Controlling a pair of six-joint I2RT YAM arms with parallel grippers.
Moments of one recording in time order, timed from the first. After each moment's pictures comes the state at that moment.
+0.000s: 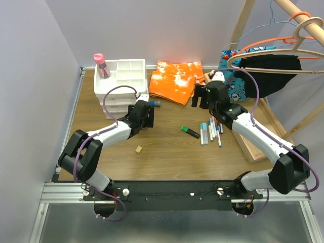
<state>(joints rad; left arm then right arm) -0.55 1.53 0.83 -0.04 -0.33 -0.32 0.53 1.36 1.10 -0.26 0.33 0.35</state>
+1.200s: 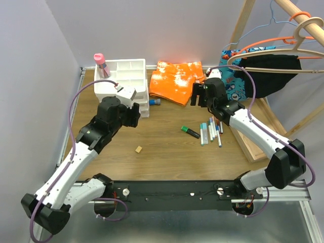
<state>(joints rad) -0.50 0.94 0.94 -0.48 -0.08 -0.10 0.52 1.41 1.16 -0.28 0.31 0.31</state>
